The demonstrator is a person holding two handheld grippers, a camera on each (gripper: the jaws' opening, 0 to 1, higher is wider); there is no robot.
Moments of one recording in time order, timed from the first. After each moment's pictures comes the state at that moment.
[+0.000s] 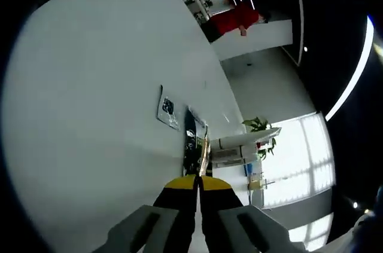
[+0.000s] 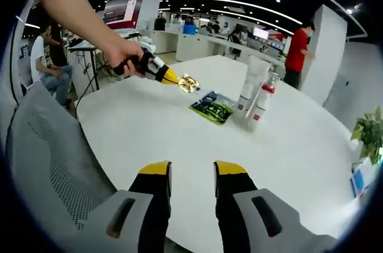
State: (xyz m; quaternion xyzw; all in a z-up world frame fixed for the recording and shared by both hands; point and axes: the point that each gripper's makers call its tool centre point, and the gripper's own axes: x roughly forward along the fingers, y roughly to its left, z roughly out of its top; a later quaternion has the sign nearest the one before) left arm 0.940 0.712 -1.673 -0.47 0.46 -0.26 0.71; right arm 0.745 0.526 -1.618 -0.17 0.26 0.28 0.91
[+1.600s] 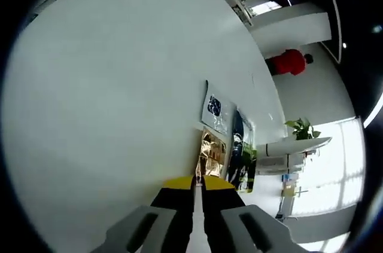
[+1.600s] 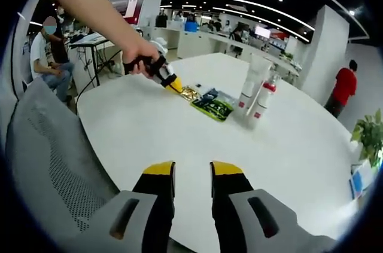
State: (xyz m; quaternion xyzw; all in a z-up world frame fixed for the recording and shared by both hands) left arm 0.950 0.714 -1.716 -0.41 0.53 -0.14 0.72; right arm 0.743 0.525 -1.621 -0.18 0.27 0.28 0.90
